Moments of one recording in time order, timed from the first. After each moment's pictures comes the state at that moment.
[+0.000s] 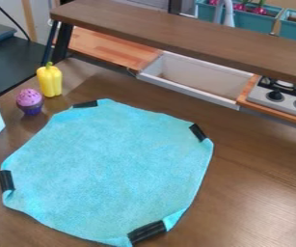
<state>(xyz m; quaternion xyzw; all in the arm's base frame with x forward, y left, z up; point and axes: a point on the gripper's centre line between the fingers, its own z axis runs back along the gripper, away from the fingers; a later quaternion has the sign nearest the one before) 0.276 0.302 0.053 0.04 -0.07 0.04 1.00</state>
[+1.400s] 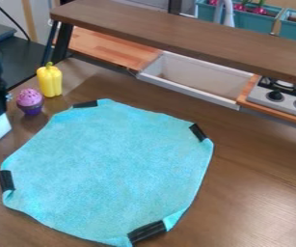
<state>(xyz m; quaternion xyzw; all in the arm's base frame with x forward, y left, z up) 0.293 0.274 0.025 0.00 -0.03 0.07 1.00</state>
